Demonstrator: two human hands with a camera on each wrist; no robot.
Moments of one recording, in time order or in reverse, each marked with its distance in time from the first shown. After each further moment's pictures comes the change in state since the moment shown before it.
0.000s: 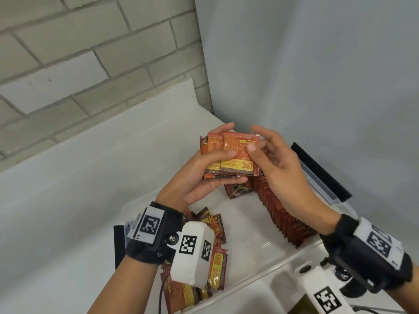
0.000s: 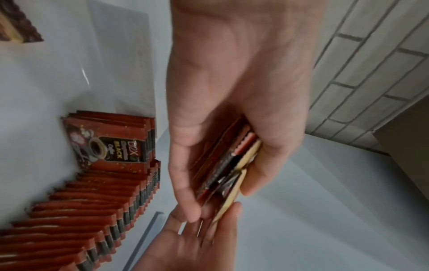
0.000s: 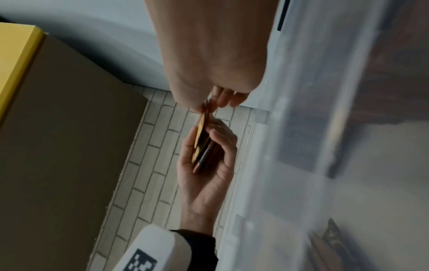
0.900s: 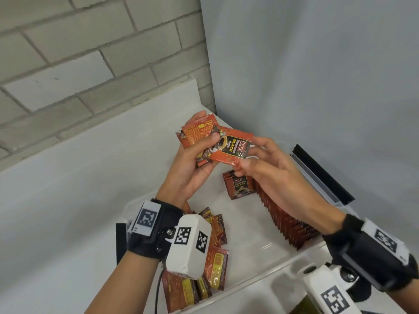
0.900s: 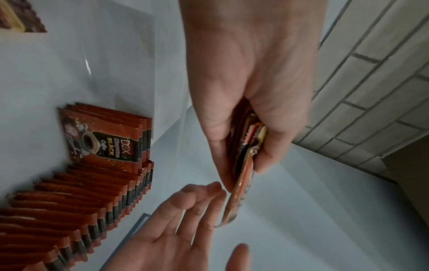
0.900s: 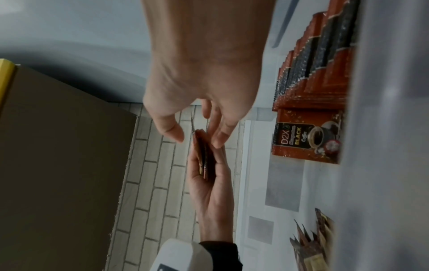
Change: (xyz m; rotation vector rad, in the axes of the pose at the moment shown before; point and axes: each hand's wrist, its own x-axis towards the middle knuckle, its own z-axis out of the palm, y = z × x) left_hand 0.007 0.004 -0.009 -0.147 0.161 0.313; right_hand 0.001 -0.001 -0.002 0.320 -0.210 0.215
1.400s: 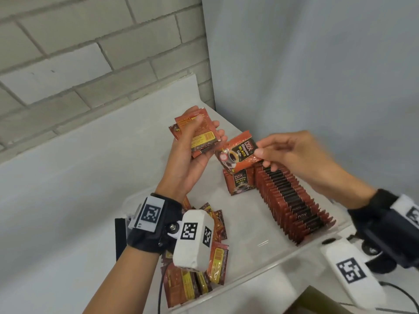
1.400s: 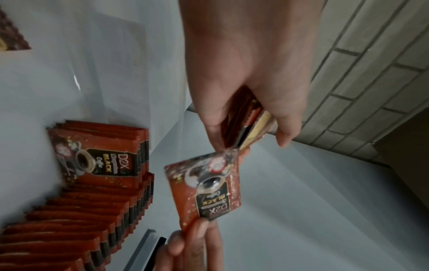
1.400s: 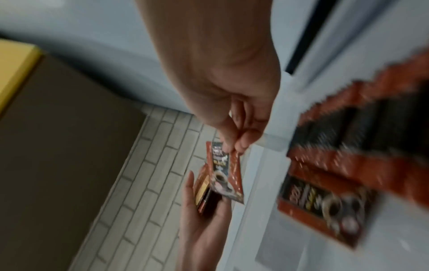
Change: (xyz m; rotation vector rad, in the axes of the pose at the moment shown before) left_hand 0.002 0.003 -0.002 -0.024 0.160 0.012; right_hand 0.009 -0.031 -0.027 -0.553 0.159 0.066
